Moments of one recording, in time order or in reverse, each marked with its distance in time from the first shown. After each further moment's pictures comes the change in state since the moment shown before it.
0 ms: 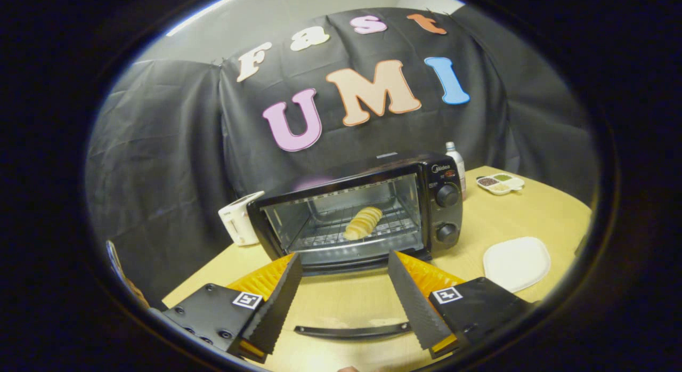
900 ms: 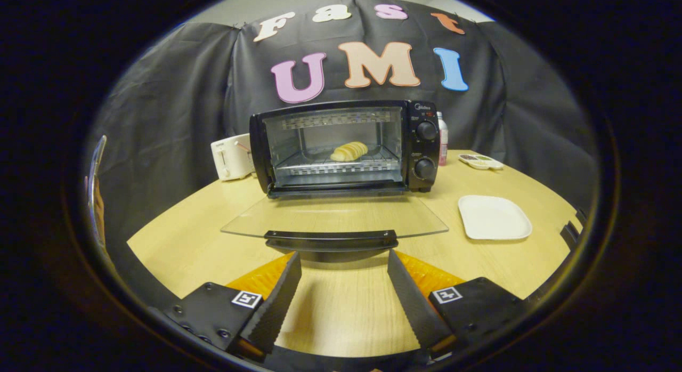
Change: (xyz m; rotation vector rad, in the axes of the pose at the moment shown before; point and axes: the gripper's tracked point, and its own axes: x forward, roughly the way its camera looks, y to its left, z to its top) arm -0.041 -0.028 -0.119 -0.148 0.169 -0.112
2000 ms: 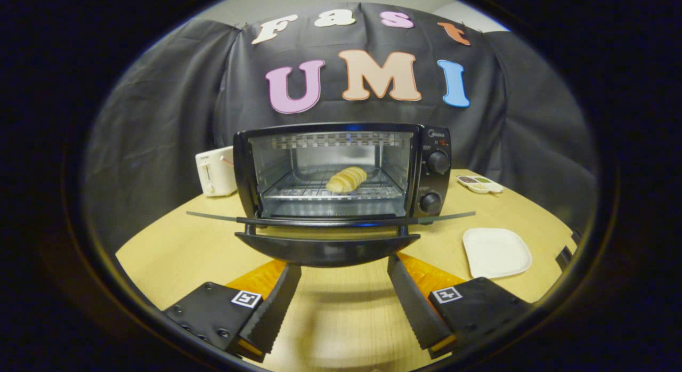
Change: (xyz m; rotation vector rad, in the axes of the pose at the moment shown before) arm 0.046 0.009 0.069 -0.012 -0.095 -0.046
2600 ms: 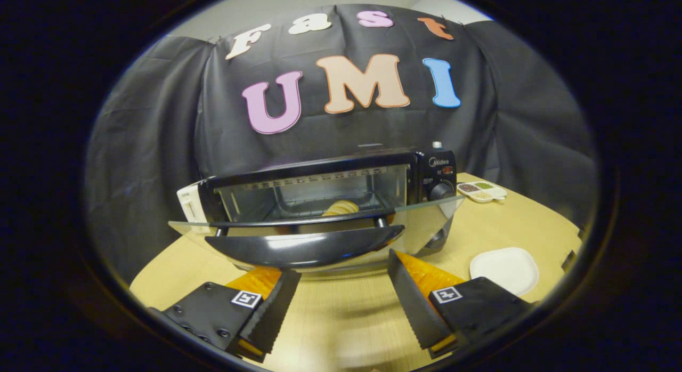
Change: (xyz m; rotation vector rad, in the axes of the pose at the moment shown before) arm 0.047 -0.010 0.059 0.099 -0.049 -0.035
